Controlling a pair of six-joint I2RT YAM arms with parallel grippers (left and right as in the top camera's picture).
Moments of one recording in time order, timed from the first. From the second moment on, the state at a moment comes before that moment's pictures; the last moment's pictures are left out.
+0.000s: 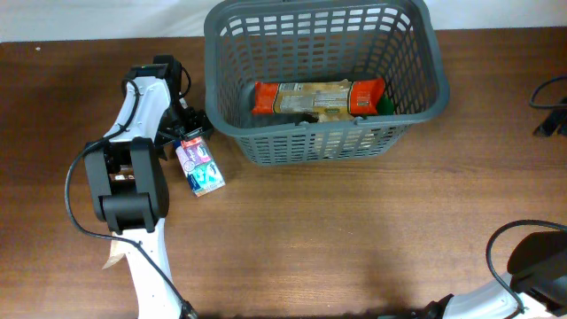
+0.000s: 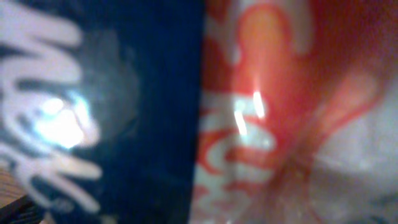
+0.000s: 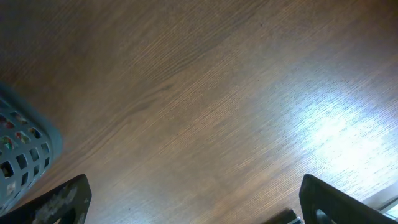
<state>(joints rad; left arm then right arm) 0.02 2.33 1.90 -1.19 0.02 -0.45 -0.64 1.84 2.07 -1.59 -0.05 0.08</state>
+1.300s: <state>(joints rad) 0.02 2.33 1.90 -1.16 0.02 -0.46 -0.64 1.84 2.07 -1.59 -0.05 0.08</state>
